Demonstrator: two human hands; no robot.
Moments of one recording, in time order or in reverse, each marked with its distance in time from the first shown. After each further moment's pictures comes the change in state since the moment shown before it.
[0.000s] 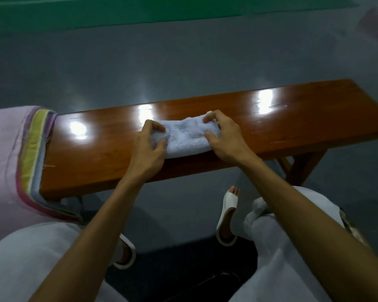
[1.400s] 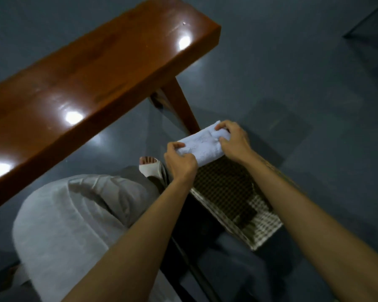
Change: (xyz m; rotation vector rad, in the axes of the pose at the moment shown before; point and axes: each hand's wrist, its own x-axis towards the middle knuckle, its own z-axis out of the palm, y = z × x) left_hand -0.182 0.139 0.428 -0.124 -0.306 -0.481; right_hand -0.268 0.341 -0.163 0.035 0.307 0.717
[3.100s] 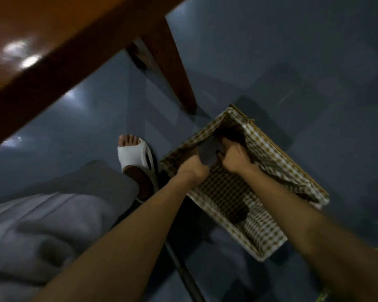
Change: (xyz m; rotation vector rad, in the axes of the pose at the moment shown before) left_hand 0.074 -0.079 0.059 0.728 -0.813 0.097; right_hand 0.039 0.132 0.108 -0.431 -0.363 0.087
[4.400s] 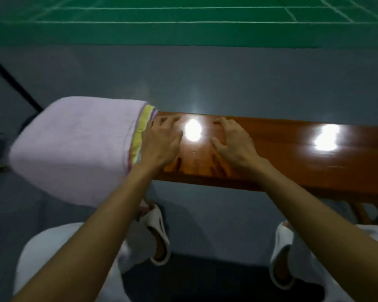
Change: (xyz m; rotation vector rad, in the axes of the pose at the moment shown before) left_hand -0.503 -0.379 -0.302 0.085 1.545 -0.194; right_hand -0.232 -0.675 0.005 -0.072 0.225 -1.141
